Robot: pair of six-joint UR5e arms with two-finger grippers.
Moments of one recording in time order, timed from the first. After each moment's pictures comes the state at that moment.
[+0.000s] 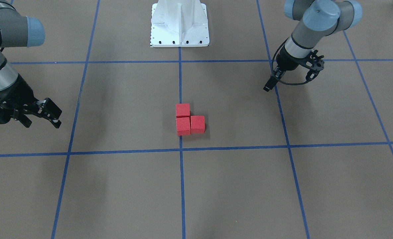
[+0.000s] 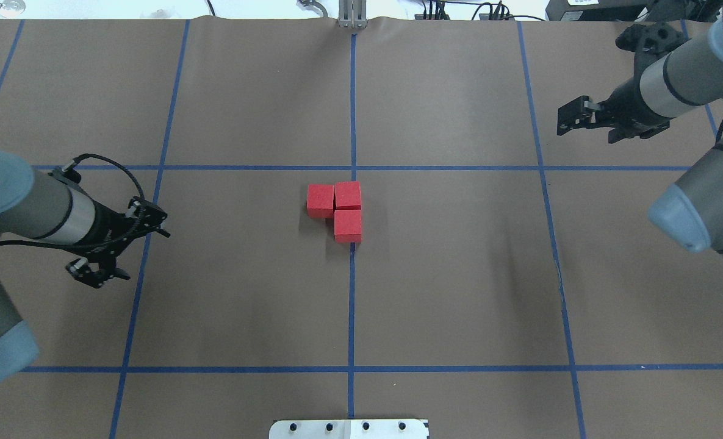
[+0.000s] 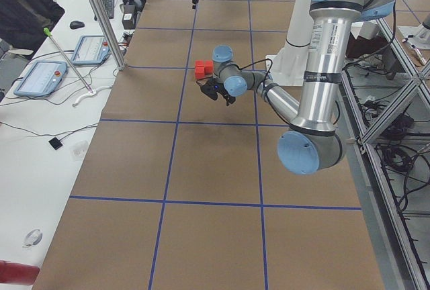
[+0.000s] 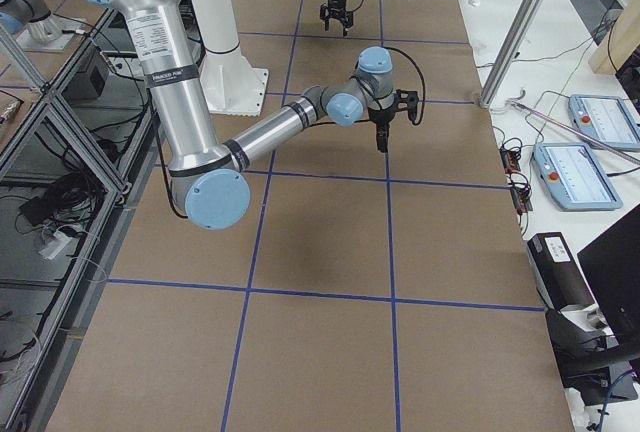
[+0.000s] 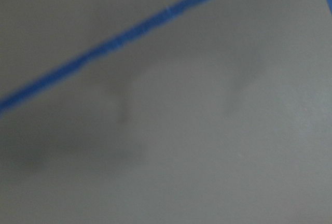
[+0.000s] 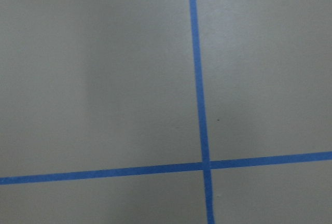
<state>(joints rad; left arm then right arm) -0.70 -1.61 -2.00 -1.92 -2.06 -1.91 1.03 -1.34 1.84 -1.33 2.11 0.97</state>
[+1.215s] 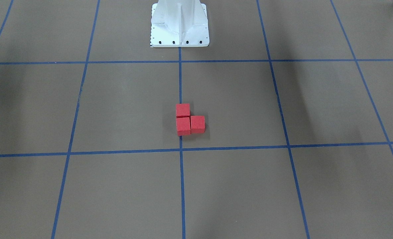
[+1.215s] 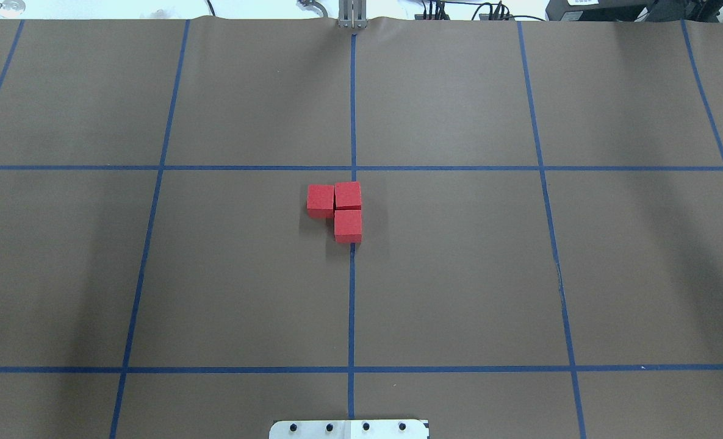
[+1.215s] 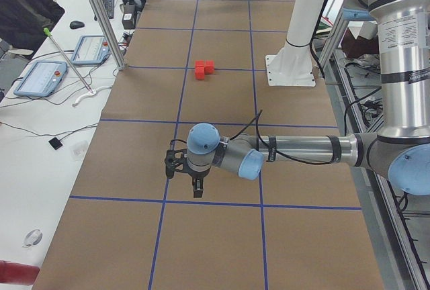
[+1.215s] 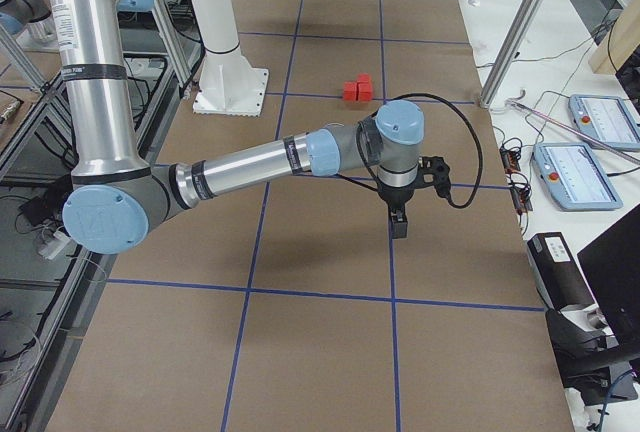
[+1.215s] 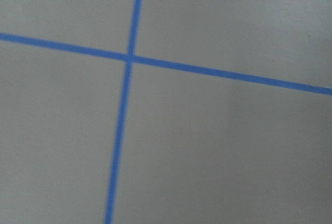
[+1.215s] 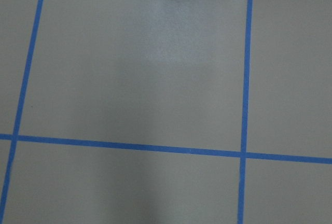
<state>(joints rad) -1.51 -1.42 -1.70 -1.87 -2.40 -0.36 1.51 -1.47 1.76 -1.65 2.30 0.09</state>
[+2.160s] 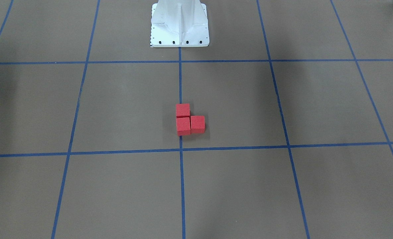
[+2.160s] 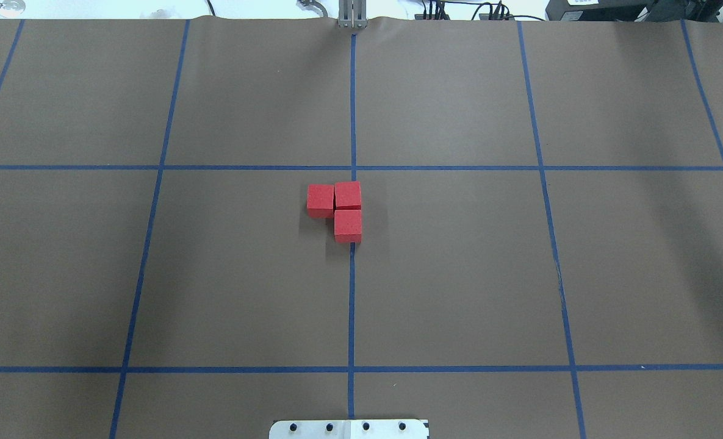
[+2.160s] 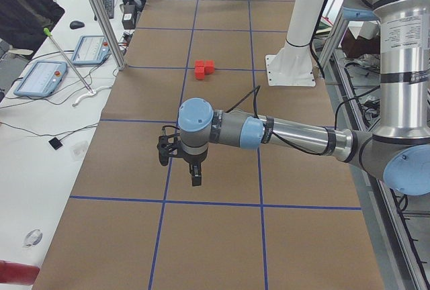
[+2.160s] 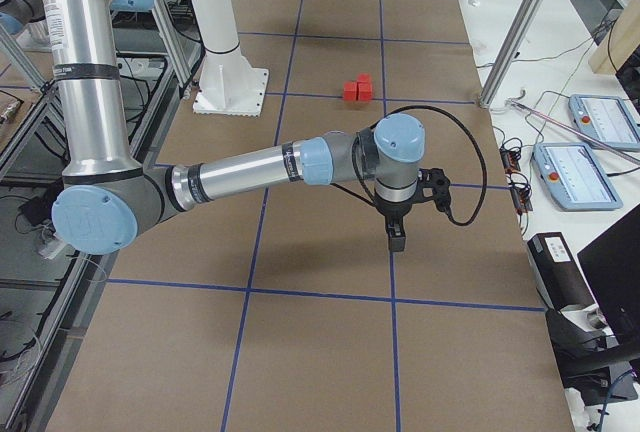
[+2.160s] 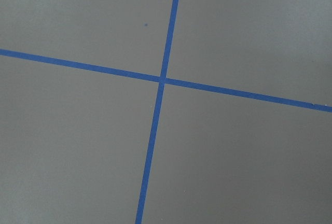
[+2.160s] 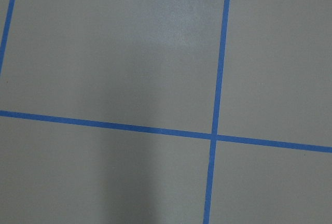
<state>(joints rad) -1.58 -1.46 -1.86 -1.55 -2.39 -0.29 1.57 -1.48 1.76 -1.68 2.36 0.03</state>
